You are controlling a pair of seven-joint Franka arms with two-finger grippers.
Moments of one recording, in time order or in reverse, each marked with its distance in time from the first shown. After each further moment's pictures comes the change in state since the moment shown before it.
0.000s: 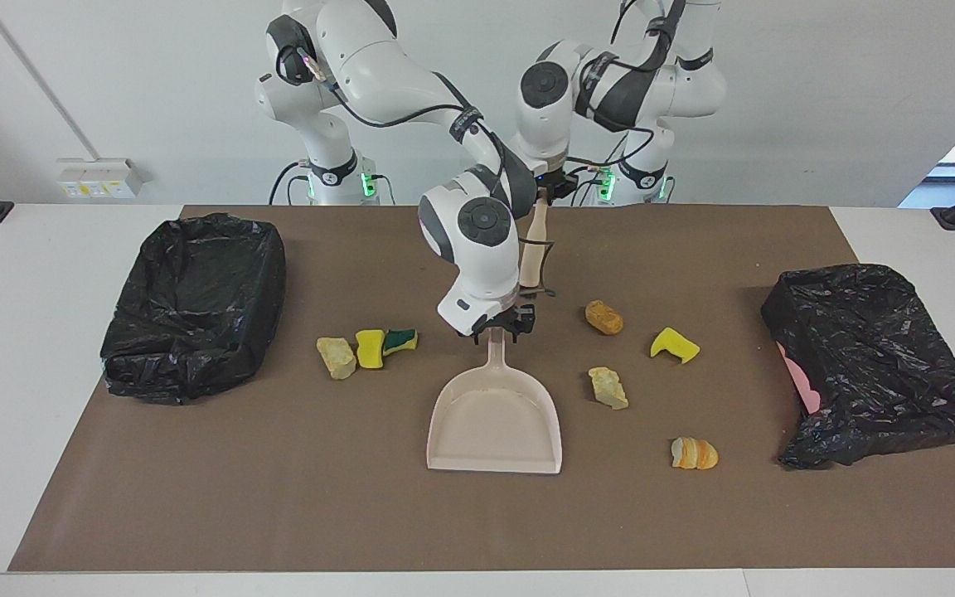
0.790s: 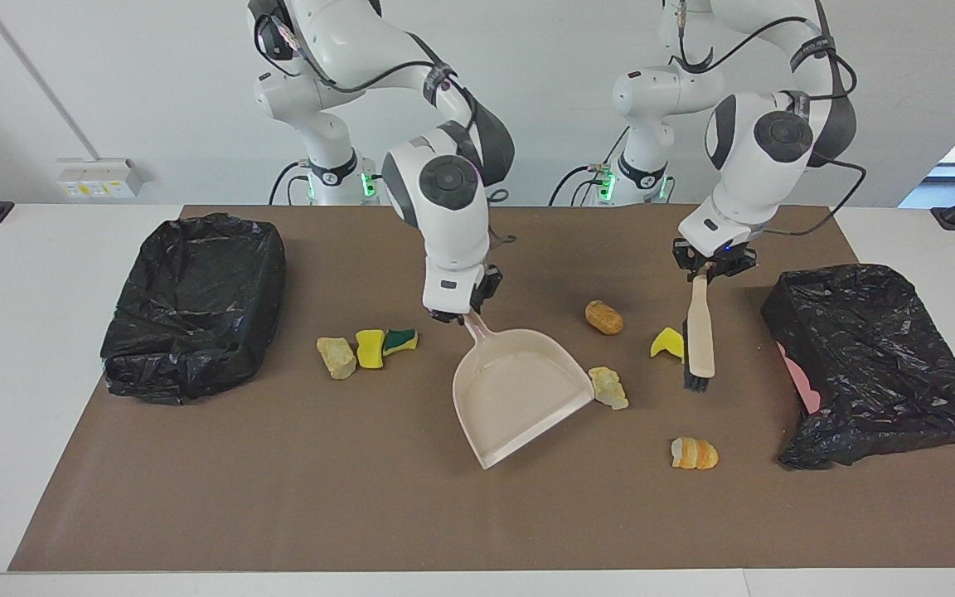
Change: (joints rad) left arm 0.266 0.257 0.240 0.135 0.253 0.252 0.426; right arm -0.085 -0.165 -0.007 0.018 0.000 -0.270 -0.763
